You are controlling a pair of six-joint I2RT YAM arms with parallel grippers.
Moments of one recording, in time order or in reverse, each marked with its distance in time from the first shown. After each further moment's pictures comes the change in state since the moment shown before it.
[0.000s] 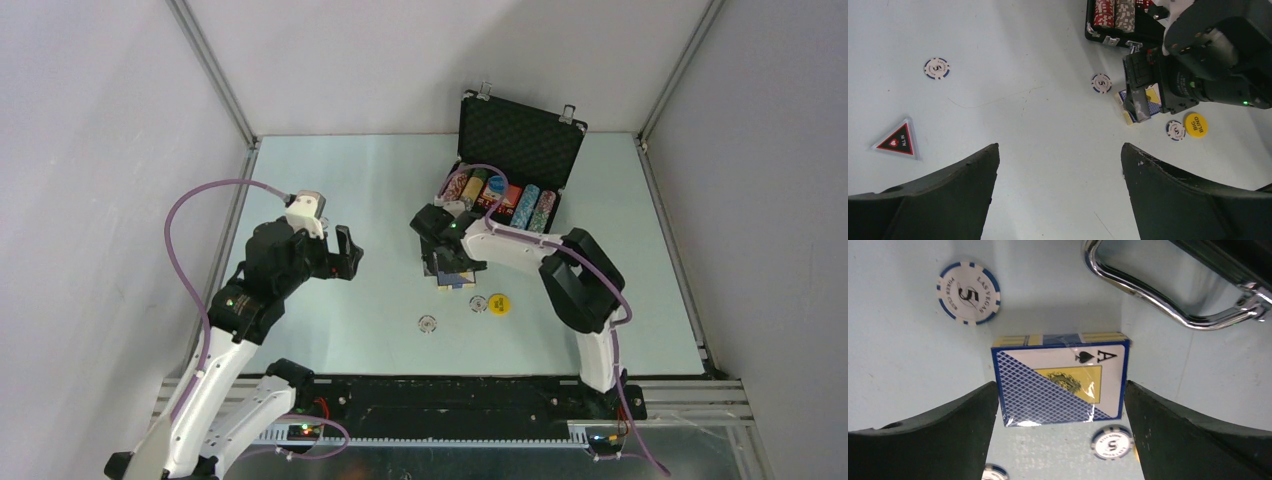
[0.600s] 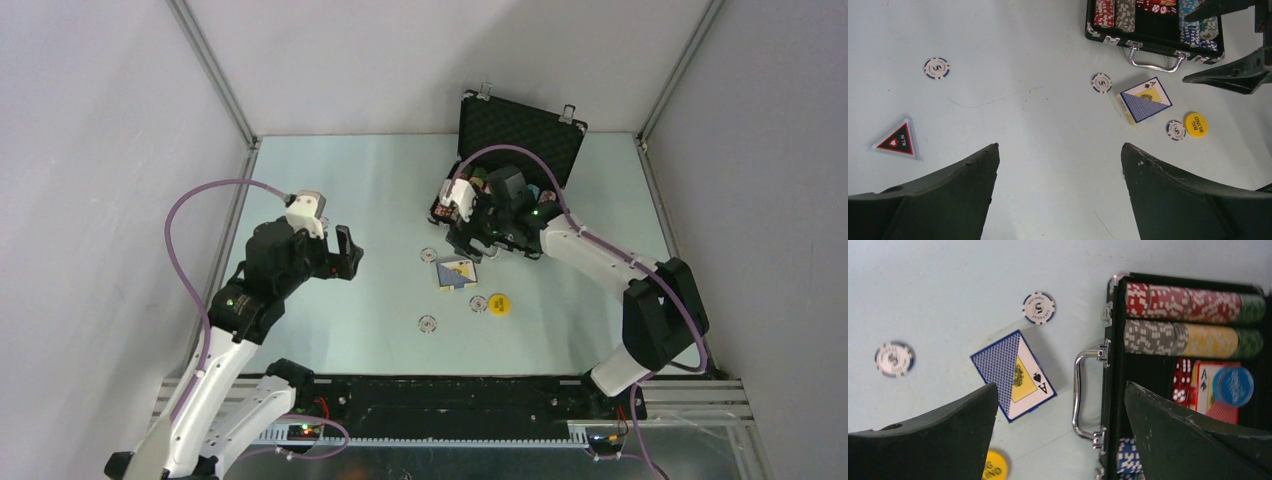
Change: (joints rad) left arm 0.000 0.001 0.000 0.000 0.000 0.000; right arm -0.240 -0.433 -0.305 0.411 -0.649 -1.178
